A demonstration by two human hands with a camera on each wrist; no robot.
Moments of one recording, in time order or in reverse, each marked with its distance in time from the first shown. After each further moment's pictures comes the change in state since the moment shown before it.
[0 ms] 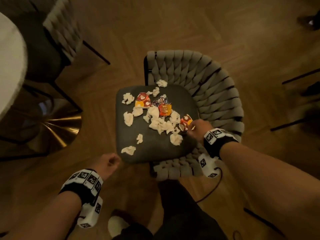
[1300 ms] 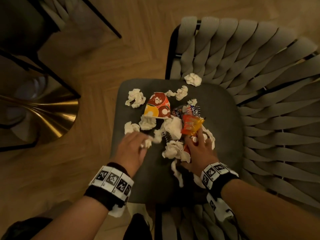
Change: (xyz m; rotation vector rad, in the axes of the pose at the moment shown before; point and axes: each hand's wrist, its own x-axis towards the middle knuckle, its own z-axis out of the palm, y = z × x) left_hand 0.233 0.045 0.010 -0.015 0.457 0.312; right_hand 0.223 -0.016 0.135 -0.233 -0.180 -0.116
